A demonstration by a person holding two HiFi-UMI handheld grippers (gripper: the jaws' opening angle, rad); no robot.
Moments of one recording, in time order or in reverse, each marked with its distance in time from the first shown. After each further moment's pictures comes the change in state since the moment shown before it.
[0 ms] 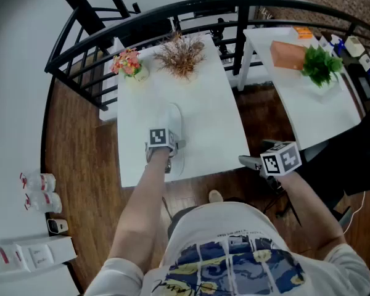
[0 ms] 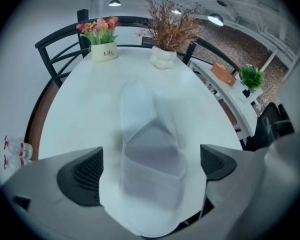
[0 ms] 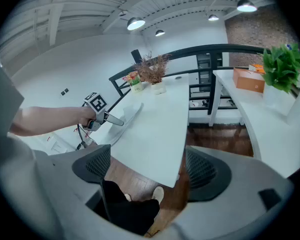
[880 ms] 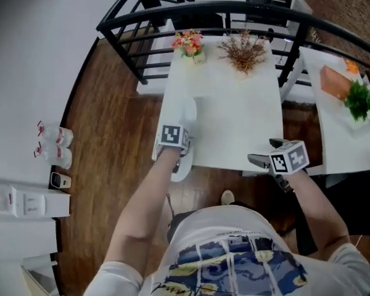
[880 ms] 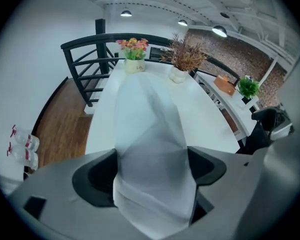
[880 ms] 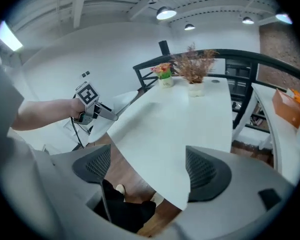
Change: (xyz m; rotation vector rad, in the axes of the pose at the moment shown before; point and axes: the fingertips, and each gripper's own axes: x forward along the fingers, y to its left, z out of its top) left arm -0.113 0.084 -0.079 -0.125 -0.115 0.042; right arm 0.064 0.113 0.038 -0.294 0.100 0.157
